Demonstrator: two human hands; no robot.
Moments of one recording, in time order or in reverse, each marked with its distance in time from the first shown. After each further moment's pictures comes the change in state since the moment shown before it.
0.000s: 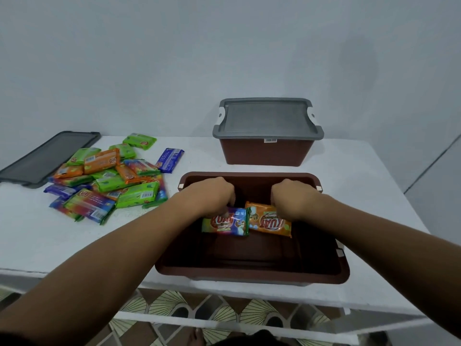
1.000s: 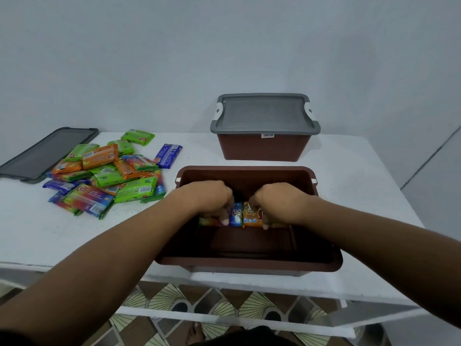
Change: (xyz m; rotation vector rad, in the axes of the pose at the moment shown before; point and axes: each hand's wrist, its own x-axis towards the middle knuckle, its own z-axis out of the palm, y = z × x) left_hand -0.004 0.009 0.005 -0.006 -0.139 0.031; right_hand 0.014 -0.007 0.022 -0.120 -0.002 -0.310
